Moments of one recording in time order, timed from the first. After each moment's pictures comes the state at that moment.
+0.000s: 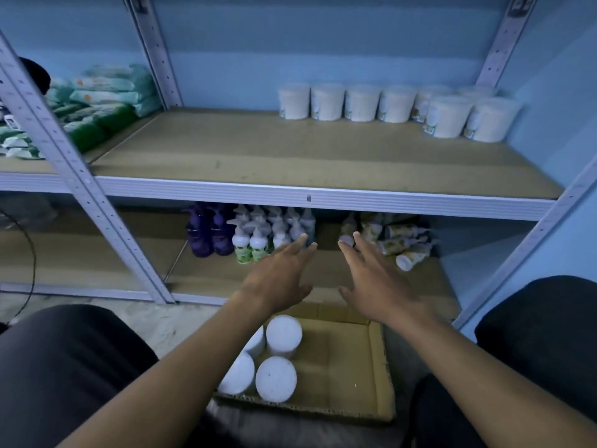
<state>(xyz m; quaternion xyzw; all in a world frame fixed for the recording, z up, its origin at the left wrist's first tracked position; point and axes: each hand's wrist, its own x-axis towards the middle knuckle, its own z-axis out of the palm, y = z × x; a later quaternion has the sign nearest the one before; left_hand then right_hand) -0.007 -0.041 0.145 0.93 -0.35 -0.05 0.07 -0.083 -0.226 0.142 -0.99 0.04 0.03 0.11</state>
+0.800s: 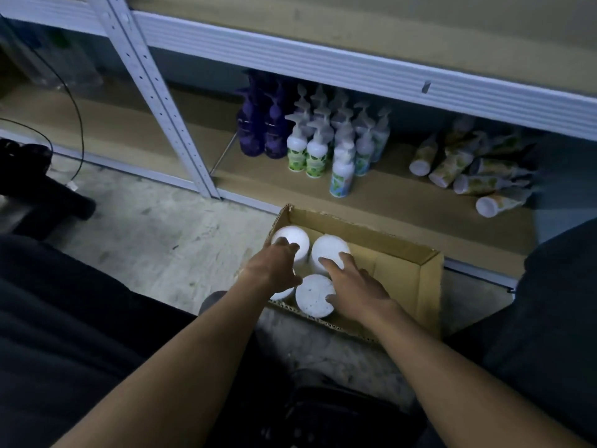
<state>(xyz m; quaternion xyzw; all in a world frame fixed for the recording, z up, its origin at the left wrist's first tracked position) -0.023 0.064 -0.033 0.95 -0.14 -0.25 0.09 -0.084 -0.114 -0.017 -0.95 -0.04 0.29 0.12</state>
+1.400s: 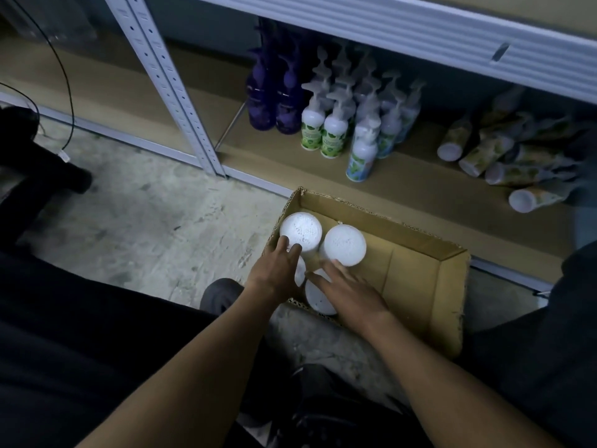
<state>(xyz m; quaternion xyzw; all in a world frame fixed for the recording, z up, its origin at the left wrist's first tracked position) -0.034 0.080 -0.095 0.96 -0.13 -0.24 0.11 -0.082 -0.100 -0.077 -0.94 -0.19 0.28 0.08</state>
